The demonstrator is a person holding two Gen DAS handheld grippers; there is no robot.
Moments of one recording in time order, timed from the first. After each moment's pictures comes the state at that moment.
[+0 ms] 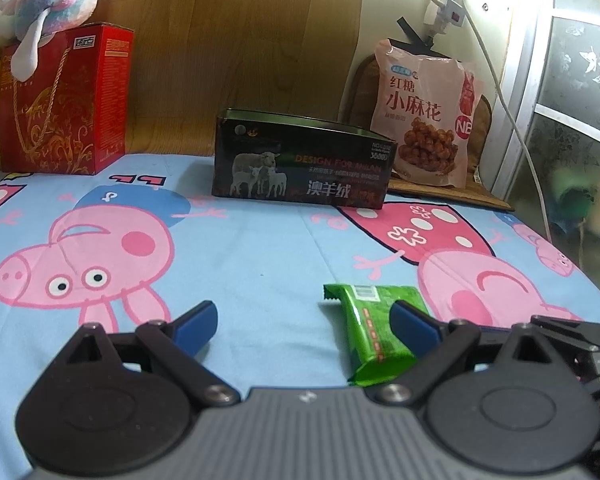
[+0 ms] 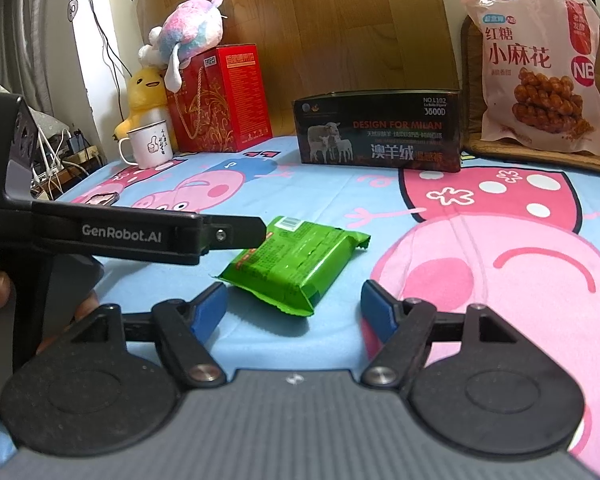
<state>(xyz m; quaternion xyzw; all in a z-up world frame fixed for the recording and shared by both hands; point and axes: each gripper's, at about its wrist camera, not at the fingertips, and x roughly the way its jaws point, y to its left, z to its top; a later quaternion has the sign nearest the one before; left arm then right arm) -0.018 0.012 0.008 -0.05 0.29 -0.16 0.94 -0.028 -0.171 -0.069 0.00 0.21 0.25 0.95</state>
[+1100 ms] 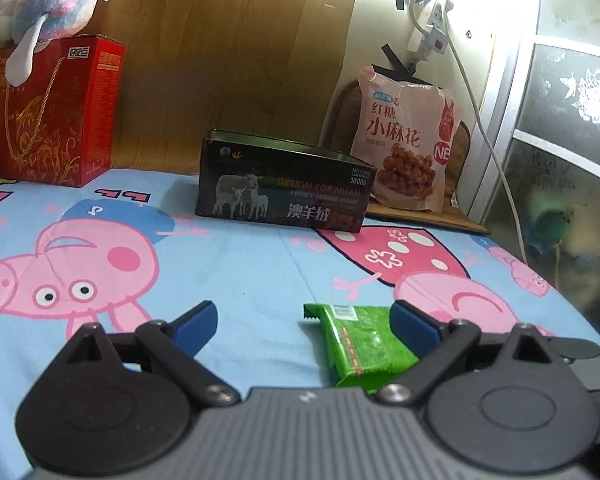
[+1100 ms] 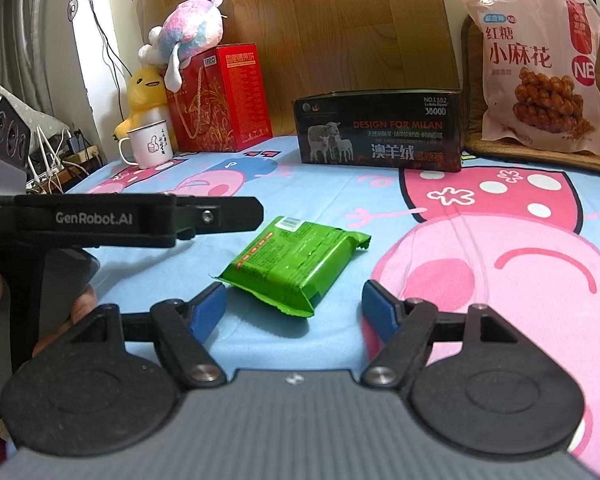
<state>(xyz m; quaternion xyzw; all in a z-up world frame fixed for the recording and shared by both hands) -0.026 0.019 0.012 -0.08 0.25 -0.19 0.95 -0.027 -0.171 -0.068 0.00 0.21 0.25 0.95</state>
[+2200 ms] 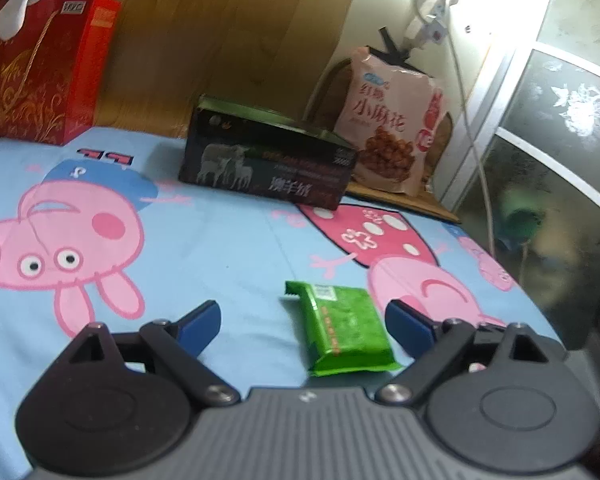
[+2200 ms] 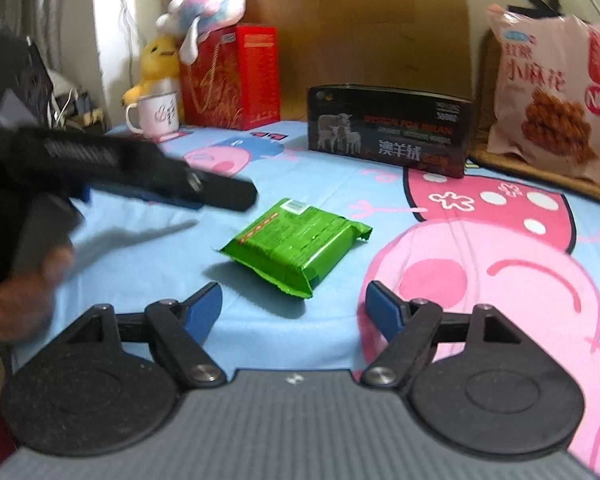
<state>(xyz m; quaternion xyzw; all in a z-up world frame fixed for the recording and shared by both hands) -0.024 0.034 0.020 -0.11 0.31 -0.24 0.91 -0.035 -0.165 -0.067 -0.07 0.22 0.25 0.94</state>
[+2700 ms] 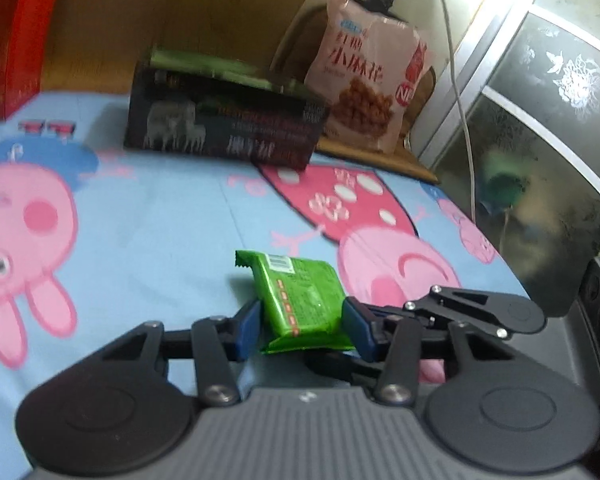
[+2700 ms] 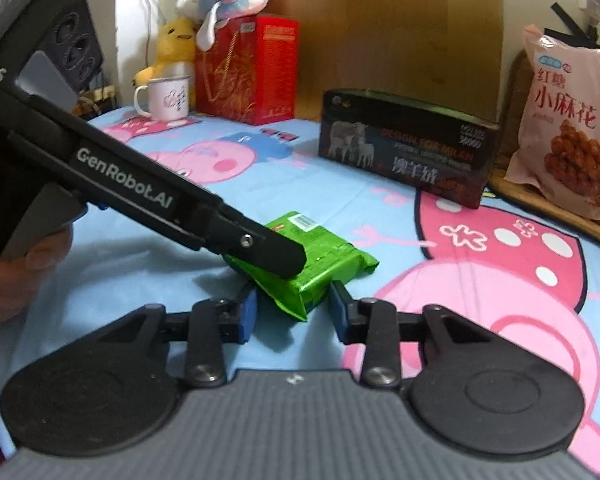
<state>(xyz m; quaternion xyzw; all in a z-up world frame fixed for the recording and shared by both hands) 0.017 0.004 0.021 -0.10 0.37 -0.28 0.88 -0.012 -0.157 -0.058 -0.11 0.21 0.27 0.93</state>
